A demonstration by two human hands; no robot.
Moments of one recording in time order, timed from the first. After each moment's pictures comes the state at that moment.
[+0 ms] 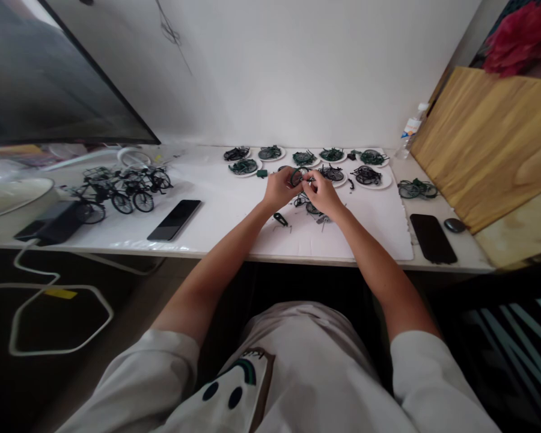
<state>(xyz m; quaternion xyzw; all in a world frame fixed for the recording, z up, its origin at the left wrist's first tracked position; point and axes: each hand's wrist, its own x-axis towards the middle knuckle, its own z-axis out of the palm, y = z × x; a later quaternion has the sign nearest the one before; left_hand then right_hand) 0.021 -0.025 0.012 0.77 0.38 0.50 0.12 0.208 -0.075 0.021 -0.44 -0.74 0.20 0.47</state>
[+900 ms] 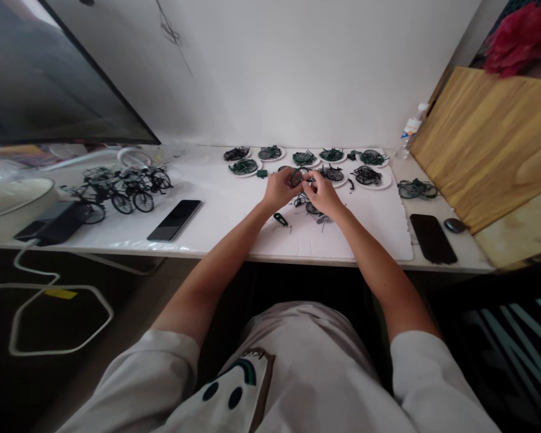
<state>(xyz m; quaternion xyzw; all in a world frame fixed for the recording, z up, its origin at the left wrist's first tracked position) 0.021 -0.025 0.012 0.77 0.39 0.50 0.12 0.209 -0.073 0.020 -0.44 -0.74 0.20 0.46</state>
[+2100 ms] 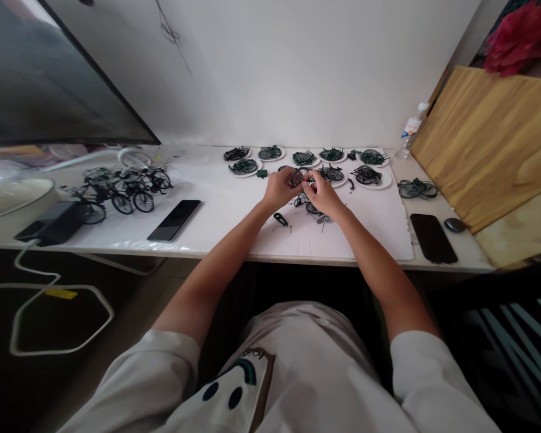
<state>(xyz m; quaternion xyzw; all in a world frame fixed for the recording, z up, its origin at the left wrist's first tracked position) 0.020 -0.023 0.011 0.77 0.38 0.49 0.11 0.212 -0.072 0.018 -0.45 -0.75 0.22 0.43</state>
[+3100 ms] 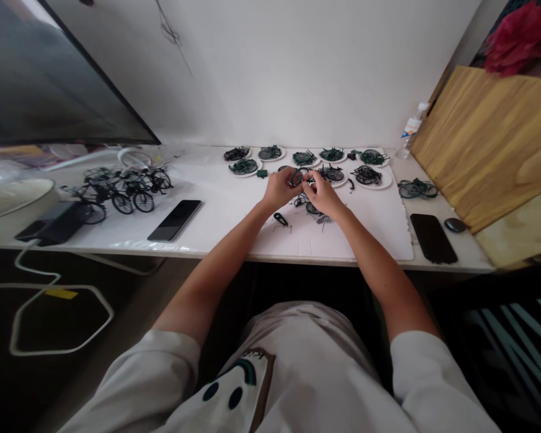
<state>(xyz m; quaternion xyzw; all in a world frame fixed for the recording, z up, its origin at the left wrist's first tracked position) 0.019 -0.026 0.015 0.77 0.39 0.49 0.12 0.211 -0.073 0.020 -0.45 -0.75 0.22 0.43</state>
